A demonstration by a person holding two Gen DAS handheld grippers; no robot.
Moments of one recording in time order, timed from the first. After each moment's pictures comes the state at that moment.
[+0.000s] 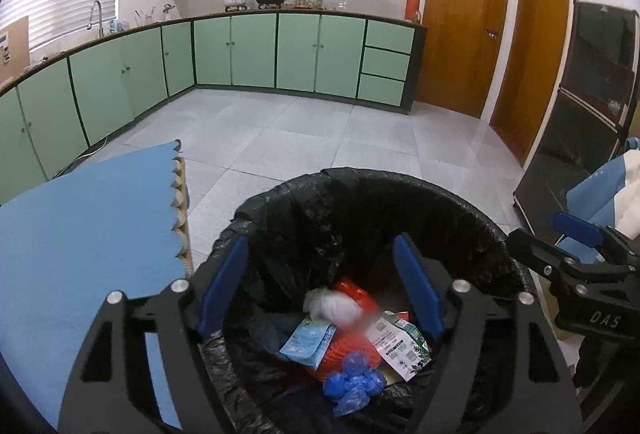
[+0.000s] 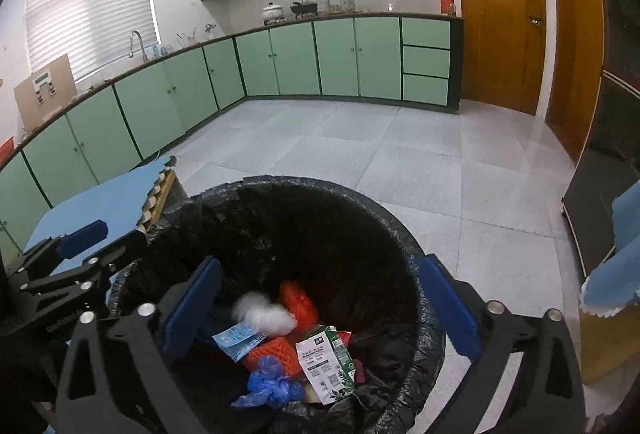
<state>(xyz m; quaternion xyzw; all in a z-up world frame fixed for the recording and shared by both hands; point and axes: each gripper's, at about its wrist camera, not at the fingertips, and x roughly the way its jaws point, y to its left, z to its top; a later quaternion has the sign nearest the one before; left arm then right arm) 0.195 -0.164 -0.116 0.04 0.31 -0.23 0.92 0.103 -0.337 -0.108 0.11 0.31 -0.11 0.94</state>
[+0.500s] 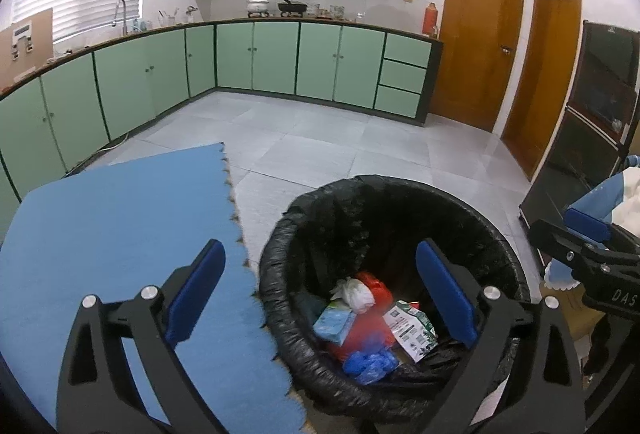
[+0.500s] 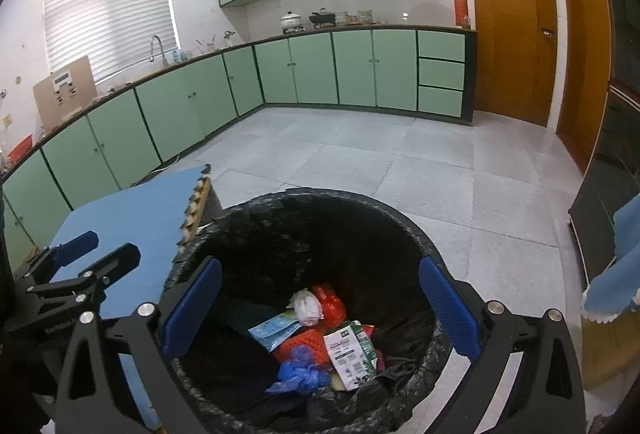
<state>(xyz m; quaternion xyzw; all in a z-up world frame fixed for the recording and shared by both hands) 0.163 -0.101 -0.079 0.02 0.31 -0.20 0.93 0.075 -0.300 -0.063 0.10 0.30 -0.08 0.94</state>
